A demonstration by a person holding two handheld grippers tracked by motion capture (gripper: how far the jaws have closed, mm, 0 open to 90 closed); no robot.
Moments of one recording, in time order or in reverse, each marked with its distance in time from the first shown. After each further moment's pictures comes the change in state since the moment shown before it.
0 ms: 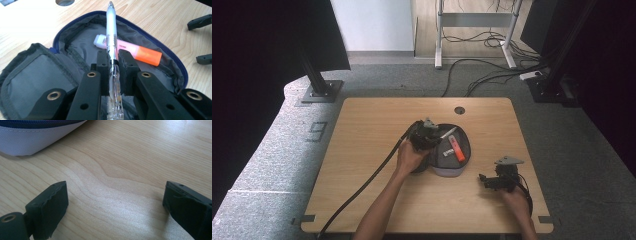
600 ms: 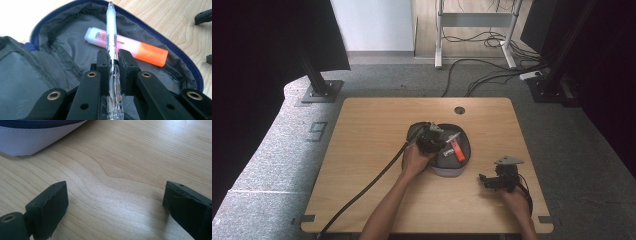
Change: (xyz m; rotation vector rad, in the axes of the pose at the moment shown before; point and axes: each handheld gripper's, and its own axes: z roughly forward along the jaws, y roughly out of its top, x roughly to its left) left arm -0.004 -0.008 0.034 0.028 -0.030 -0.012; right arm 0.000 0.000 0.000 0.000 0.000 0.001
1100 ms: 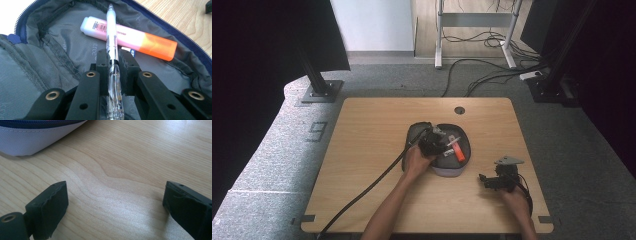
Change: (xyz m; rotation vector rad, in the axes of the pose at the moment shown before) left arm 0.000 -0.006 0.015 0.048 0.001 0.020; right arm 0.000 0.000 0.000 0.000 0.000 -0.001
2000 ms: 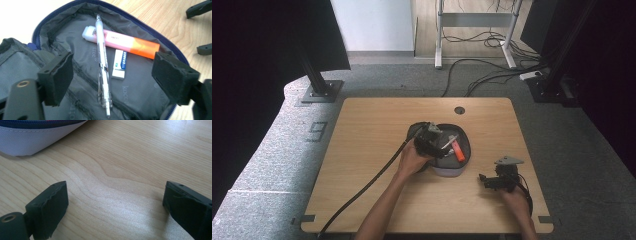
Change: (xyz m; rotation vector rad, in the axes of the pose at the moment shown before) left arm -0.002 0.005 -0.033 -0.031 -0.014 0.029; right arm 0.000 0.000 0.000 0.000 0.000 0.000
